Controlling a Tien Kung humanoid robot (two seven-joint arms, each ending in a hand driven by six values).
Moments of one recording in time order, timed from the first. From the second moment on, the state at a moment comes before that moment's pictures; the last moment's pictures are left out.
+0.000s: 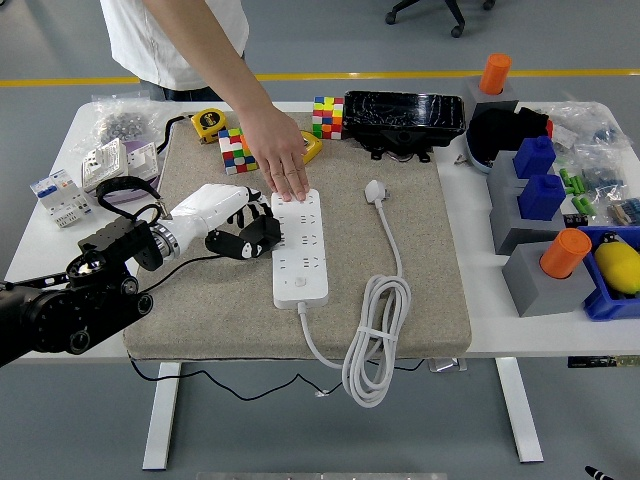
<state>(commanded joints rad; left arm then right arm) -0.79 0.34 -0.30 -0.89 1.55 0.30 -0.14 0.05 -0.31 0.86 0.41 -0.59 -0.01 -0.12</state>
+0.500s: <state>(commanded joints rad) -0.80 0.35 -0.29 -0.89 1.55 0.28 -0.14 0.05 -0.31 0.86 0.41 -0.59 -0.01 -0.12</state>
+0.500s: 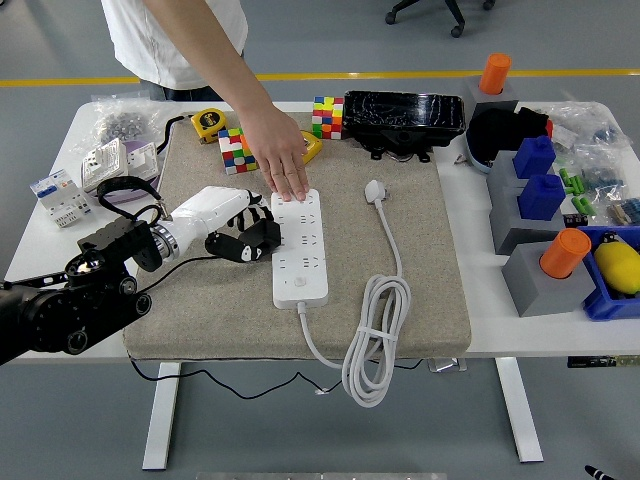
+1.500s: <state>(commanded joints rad) -0.74 0.36 -0.43 -0.98 1.52 0.30 -0.15 0.04 -0.31 0.86 0.41 -0.60 -0.01 -0.12</state>
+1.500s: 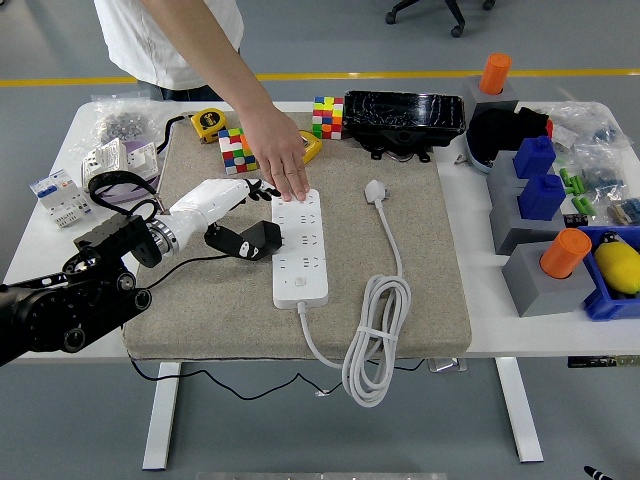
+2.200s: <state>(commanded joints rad) -0.30 0.44 -0.79 -1.45 1.52 0.33 0.16 0.05 -0.31 0.86 0.41 -0.61 -0.01 -0.12</state>
